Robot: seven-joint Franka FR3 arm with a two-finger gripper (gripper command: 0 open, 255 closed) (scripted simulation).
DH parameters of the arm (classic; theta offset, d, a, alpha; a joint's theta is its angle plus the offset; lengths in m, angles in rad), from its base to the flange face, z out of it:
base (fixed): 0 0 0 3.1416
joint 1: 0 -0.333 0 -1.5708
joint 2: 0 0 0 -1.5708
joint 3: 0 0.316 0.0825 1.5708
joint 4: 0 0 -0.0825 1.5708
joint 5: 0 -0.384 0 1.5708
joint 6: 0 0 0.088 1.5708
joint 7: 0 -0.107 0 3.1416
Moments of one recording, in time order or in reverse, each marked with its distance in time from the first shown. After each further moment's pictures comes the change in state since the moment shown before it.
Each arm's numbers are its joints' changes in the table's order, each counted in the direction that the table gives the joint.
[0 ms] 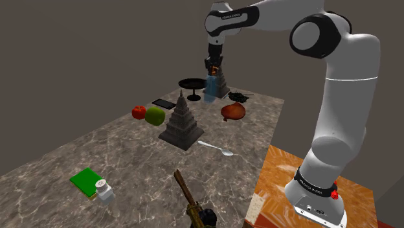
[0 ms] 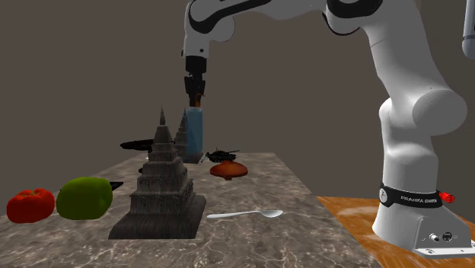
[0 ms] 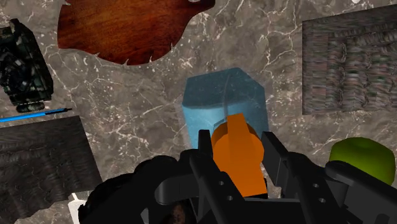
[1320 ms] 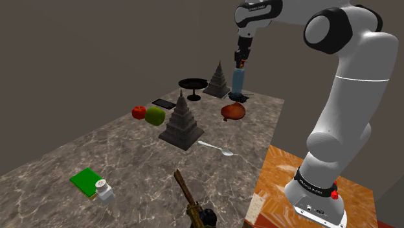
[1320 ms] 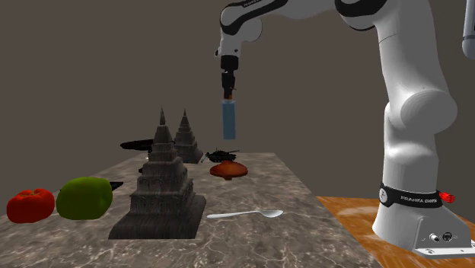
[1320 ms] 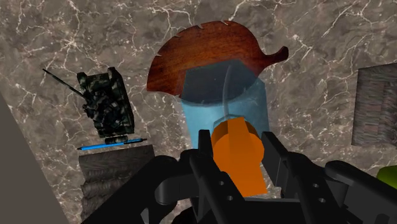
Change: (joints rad) arm 0.174 0.110 -0.111 -0.061 -0.030 0.046 0.291
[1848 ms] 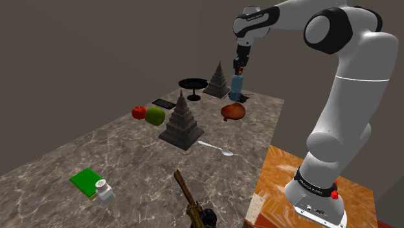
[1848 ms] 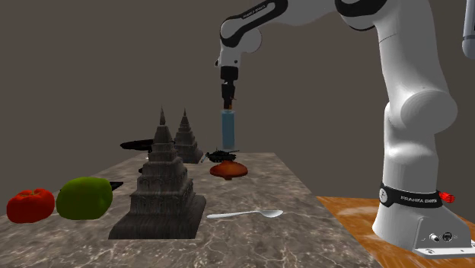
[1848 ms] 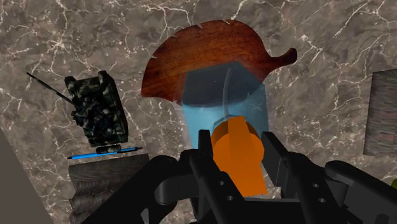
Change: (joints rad) arm -0.002 0.001 0.001 -0.111 -0.001 -0.110 0.000
